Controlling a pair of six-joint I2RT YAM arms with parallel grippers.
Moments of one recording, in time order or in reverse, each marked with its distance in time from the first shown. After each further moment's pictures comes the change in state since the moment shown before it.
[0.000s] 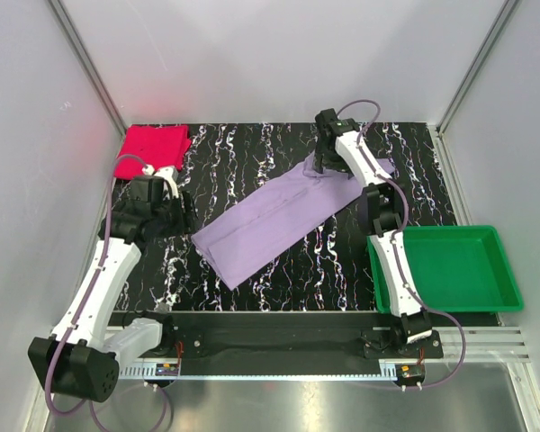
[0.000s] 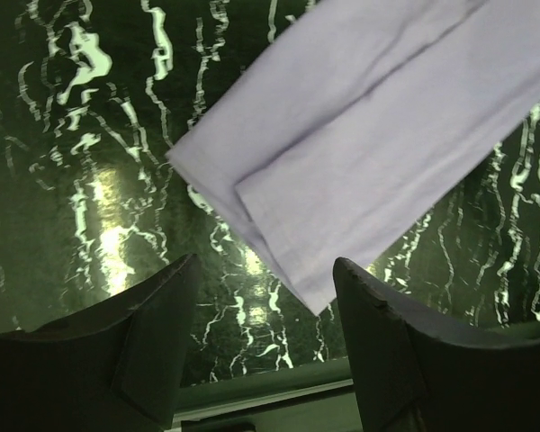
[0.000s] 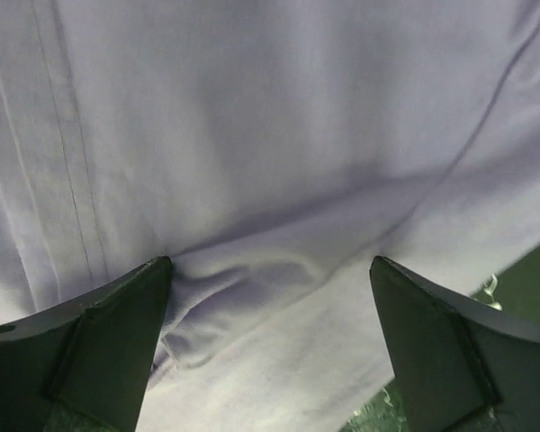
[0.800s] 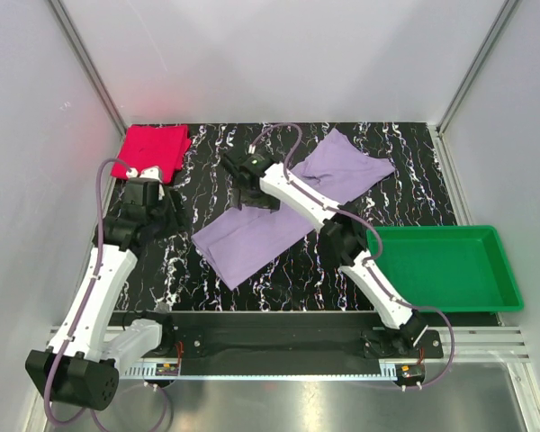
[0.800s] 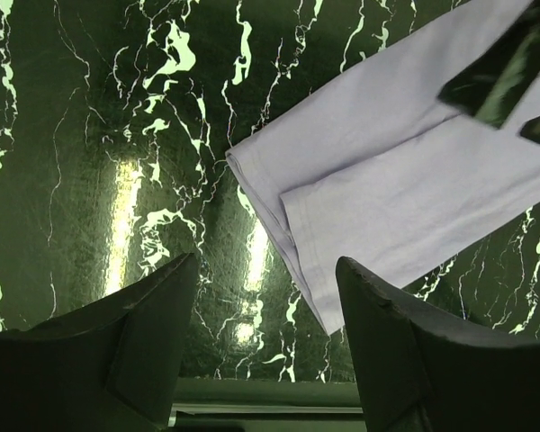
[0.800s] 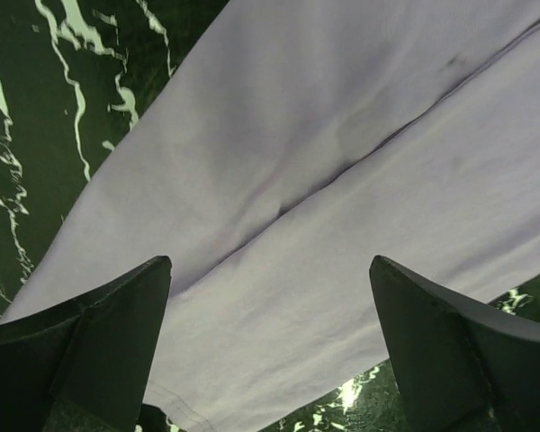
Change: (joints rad) left arm 0.008 -0.045 0.010 -0.043 -0.176 -0.112; right arm 0.517 -0.137 -0.042 -0.113 -0.017 0.368
